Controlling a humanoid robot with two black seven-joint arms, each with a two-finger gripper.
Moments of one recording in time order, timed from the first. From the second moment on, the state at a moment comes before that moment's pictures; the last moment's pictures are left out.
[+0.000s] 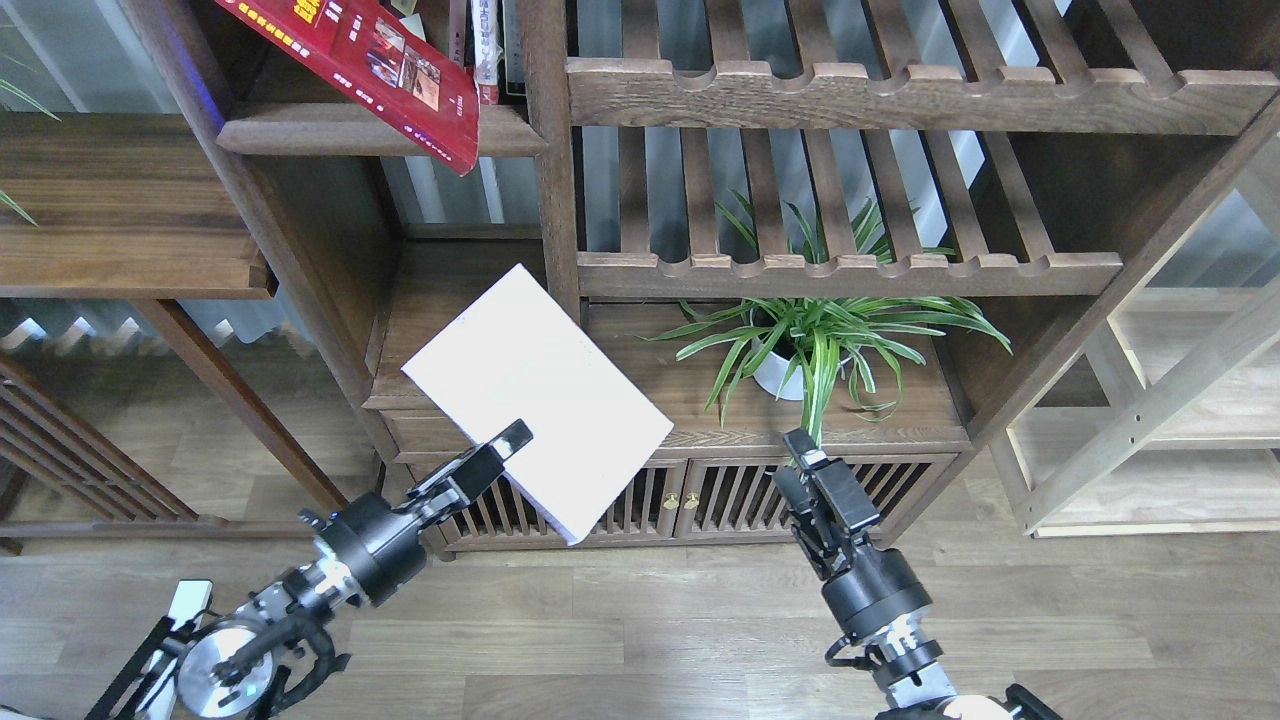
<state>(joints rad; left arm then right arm) 0.08 0.00 -1.35 -1.40 0.45 -0.49 0.39 -0.15 -0.13 1.03 1.23 0.16 0.57 0.14</state>
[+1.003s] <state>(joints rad) 0.21 0.00 -1.60 -1.77 0.53 -0.49 0.45 -0.11 -0.12 1.06 1.09 0.16 0.58 0.14</state>
